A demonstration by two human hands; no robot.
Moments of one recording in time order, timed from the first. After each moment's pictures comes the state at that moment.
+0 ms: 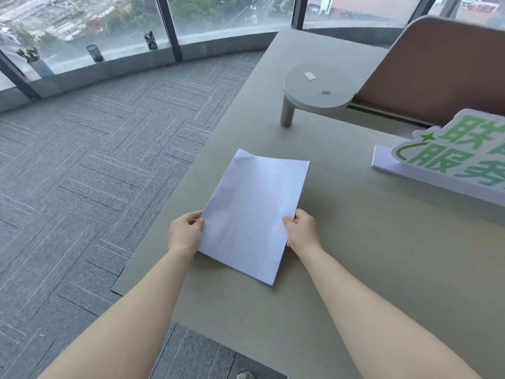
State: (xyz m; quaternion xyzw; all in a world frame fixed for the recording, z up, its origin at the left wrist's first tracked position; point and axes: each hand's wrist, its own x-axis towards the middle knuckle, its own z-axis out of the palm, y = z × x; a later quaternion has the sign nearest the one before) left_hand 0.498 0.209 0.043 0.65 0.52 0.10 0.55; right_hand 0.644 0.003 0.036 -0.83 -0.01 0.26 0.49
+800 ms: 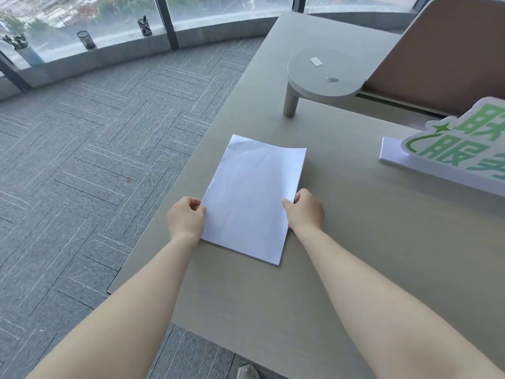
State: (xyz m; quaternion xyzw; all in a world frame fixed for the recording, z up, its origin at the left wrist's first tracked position) left_hand 0.524 0.221 0.047 0.76 0.53 0.09 0.37; right_hand 0.672 0.030 0.039 -0.92 -0.04 0.19 0.33
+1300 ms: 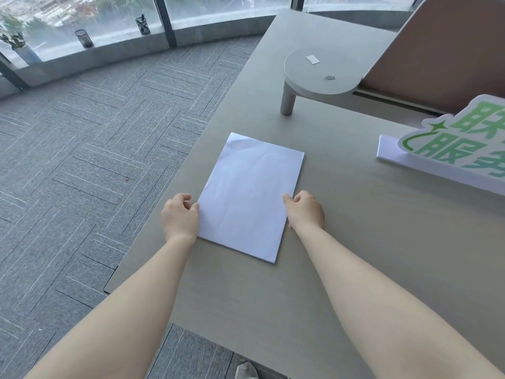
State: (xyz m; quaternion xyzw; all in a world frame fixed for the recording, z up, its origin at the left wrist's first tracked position) left_hand 0.520 0.225 0.038 0.77 0.53 0.12 0.35; right_hand 0.673 0.026 0.043 -0.92 0.00 0.21 0.33
